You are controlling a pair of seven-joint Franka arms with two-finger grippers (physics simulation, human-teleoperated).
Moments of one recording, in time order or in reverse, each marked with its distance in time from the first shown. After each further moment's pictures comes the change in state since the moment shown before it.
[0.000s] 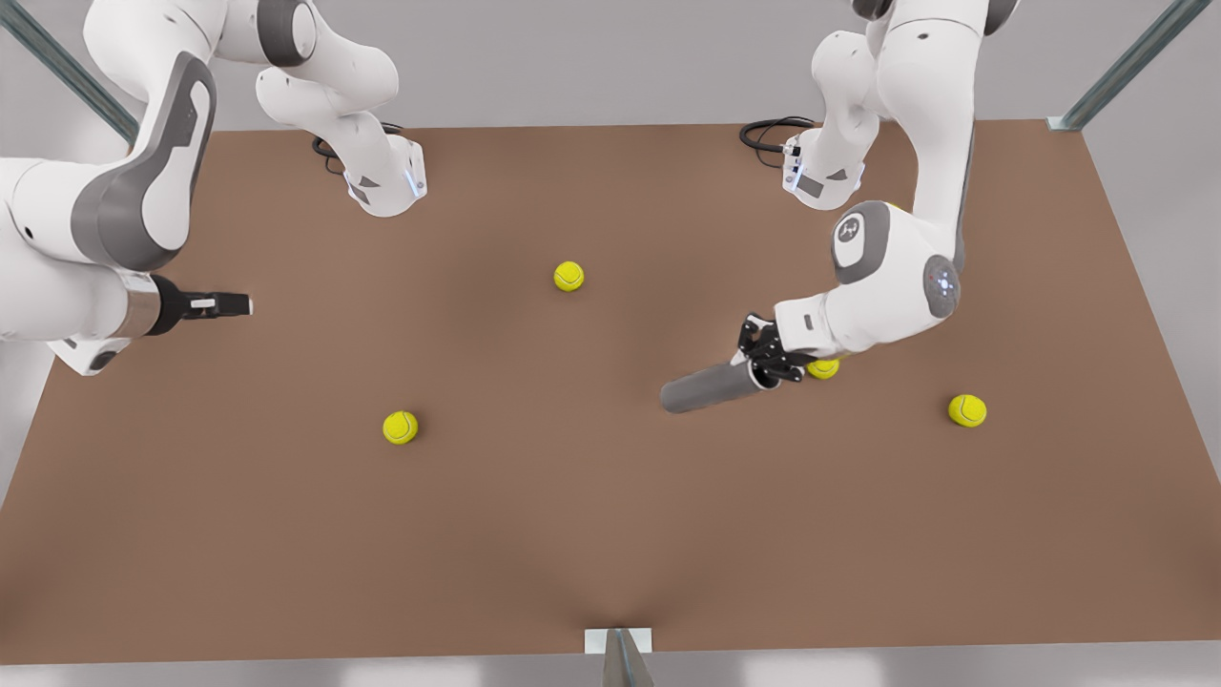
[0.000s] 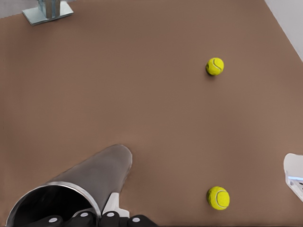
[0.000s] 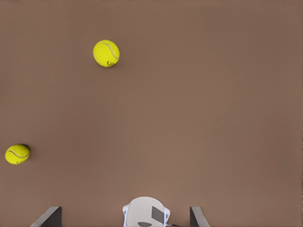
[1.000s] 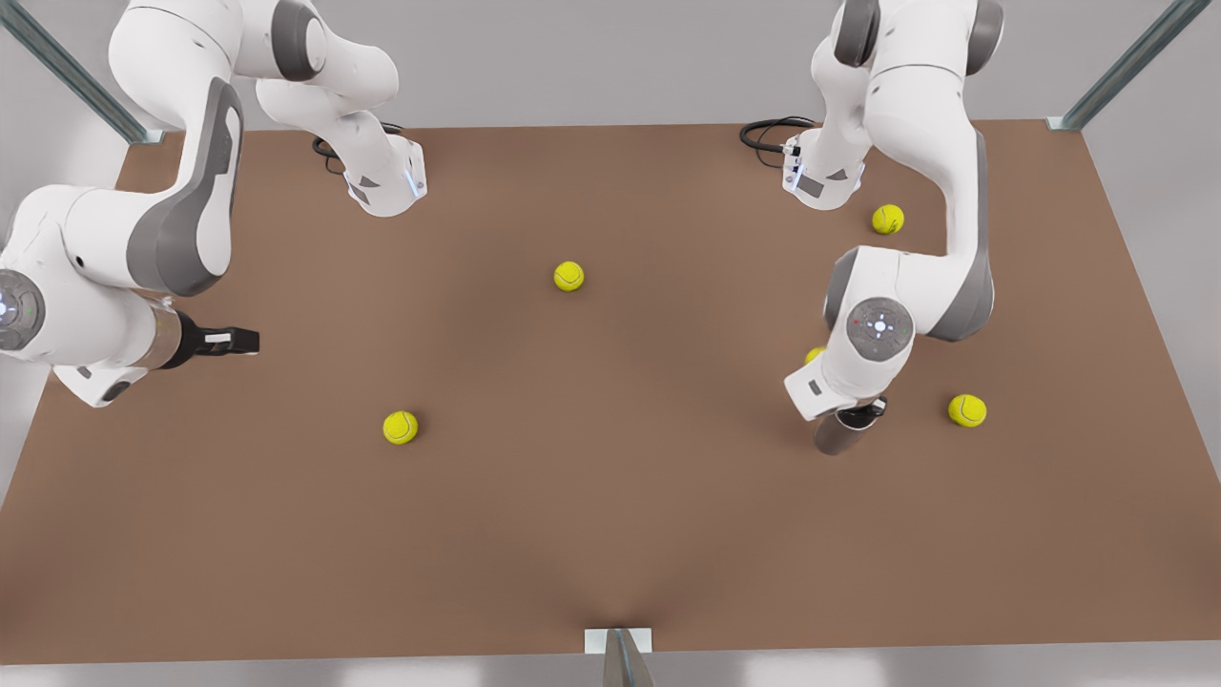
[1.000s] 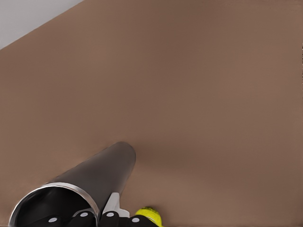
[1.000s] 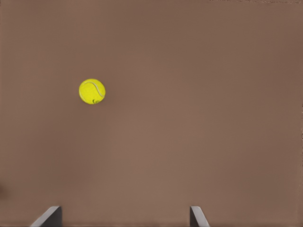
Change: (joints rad) left arm 0.035 0.195 0.021 0.193 0.629 -0.121 -0.429; right arm 0.045 0.061 0.010 0.040 -0.071 0.140 0.008
